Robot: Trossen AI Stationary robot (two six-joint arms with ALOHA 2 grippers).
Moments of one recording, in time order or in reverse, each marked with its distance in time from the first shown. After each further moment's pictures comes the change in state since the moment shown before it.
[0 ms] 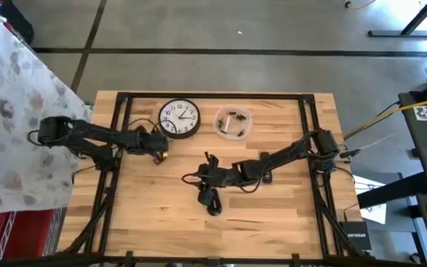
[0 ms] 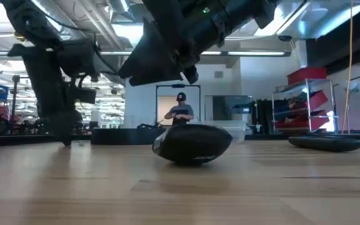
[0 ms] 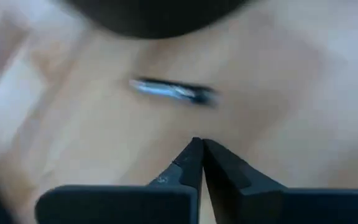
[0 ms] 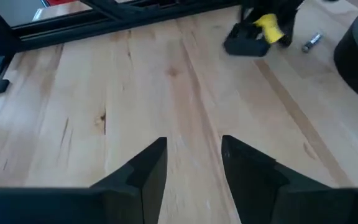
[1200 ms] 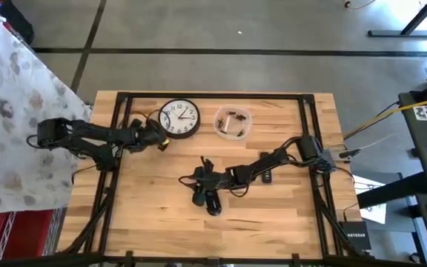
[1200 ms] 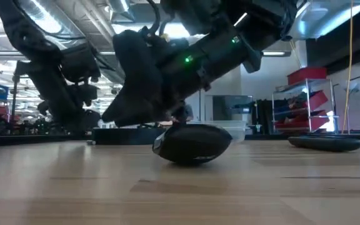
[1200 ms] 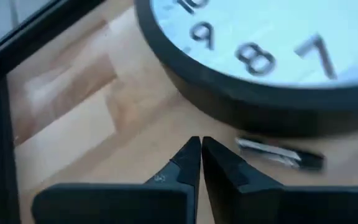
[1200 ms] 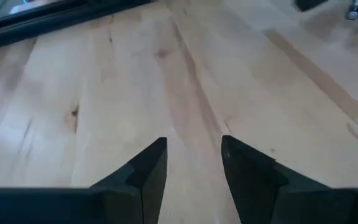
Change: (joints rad) left arm 0.284 -0.022 -0.147 0.414 -0.273 0.088; right arm -0.015 0.195 0.005 0.234 -0.009 0.056
